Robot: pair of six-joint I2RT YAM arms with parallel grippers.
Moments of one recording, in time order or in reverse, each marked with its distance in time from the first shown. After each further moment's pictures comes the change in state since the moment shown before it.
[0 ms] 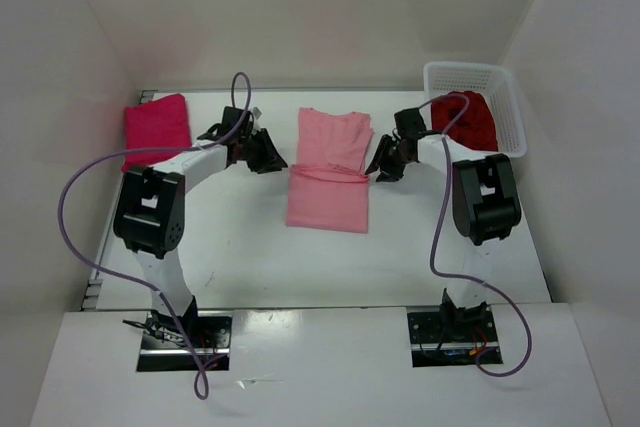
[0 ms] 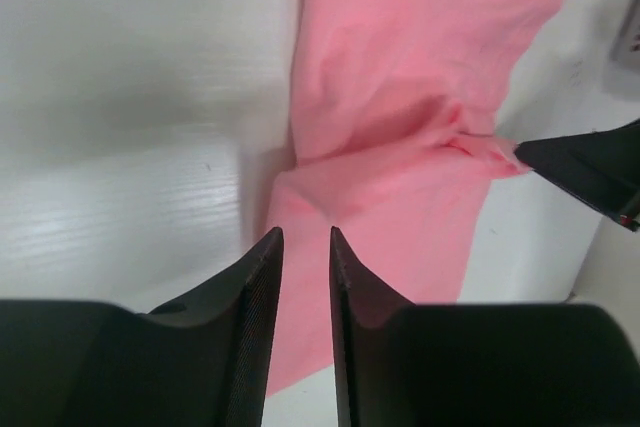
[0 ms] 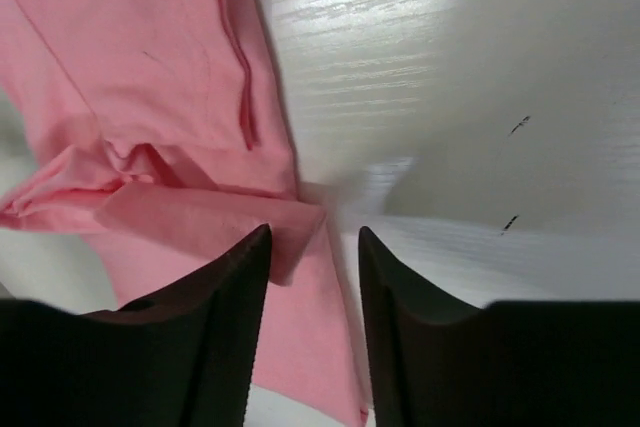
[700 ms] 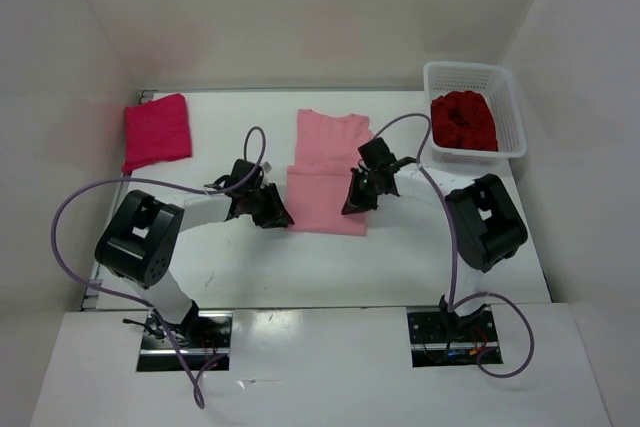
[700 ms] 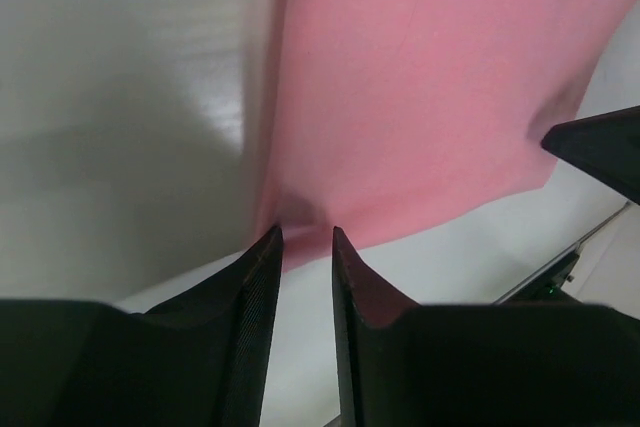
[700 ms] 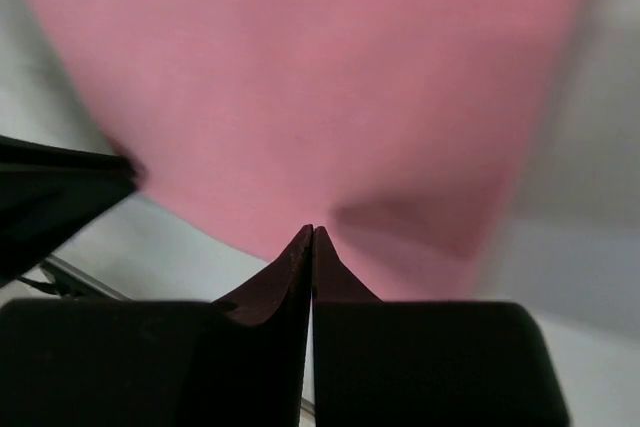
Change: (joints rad) left arm -0.141 -0.234 -0.505 0.185 0.005 -0.096; right arm 0.280 -0.179 -0.193 0.042 -0.023 0.031
